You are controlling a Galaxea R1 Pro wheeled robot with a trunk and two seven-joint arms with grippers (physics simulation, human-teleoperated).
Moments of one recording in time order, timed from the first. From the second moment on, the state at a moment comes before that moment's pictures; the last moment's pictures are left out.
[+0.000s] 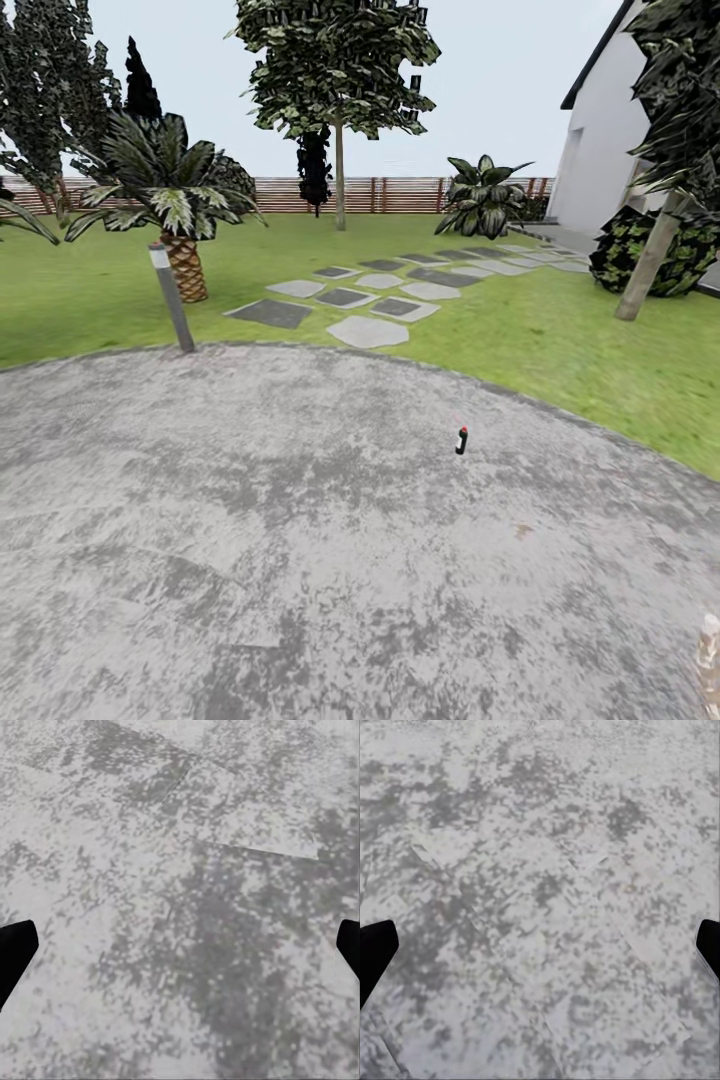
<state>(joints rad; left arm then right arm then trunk) -0.20 0.08 0.26 -0.30 -0.07 -0.45 0.02 -0.14 -0.07 0.00 -0.42 0.00 -0.32 0.00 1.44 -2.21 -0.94</state>
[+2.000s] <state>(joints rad) -0.20 0.08 0.26 -0.30 -0.07 -0.45 0.02 -0.14 -0.07 0.00 -0.42 0.00 -0.32 0.00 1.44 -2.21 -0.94</state>
